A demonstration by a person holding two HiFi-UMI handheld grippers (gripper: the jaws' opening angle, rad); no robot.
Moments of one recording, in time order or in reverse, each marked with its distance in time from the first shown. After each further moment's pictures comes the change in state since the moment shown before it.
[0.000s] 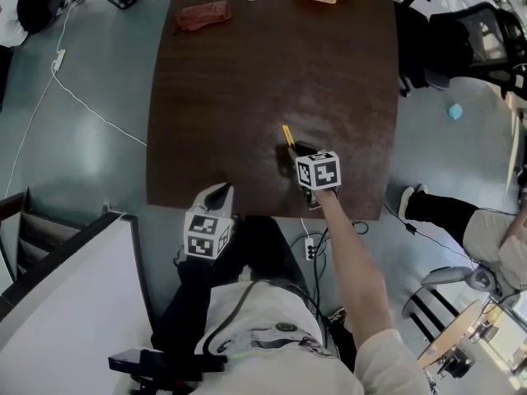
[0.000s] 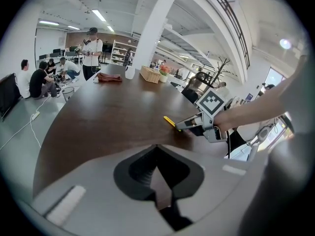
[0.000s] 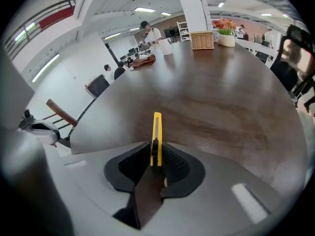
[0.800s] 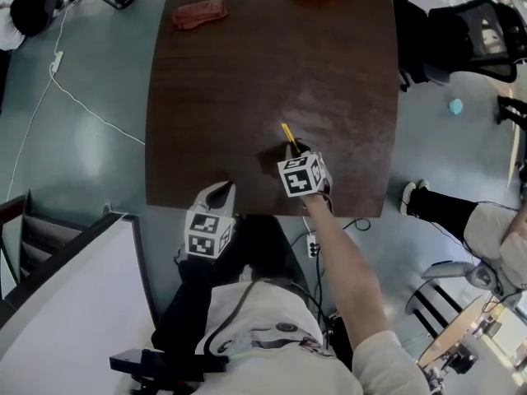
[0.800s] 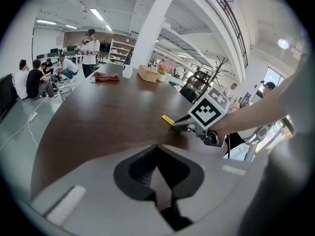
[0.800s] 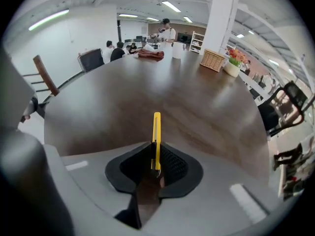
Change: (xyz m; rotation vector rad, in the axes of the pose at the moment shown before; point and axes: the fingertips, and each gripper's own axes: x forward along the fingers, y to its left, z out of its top) left arm 0.003 -0.005 0.001 0.012 0.010 -0.019; right arm 0.002 0.004 0.002 -0.249 0.024 -0.287
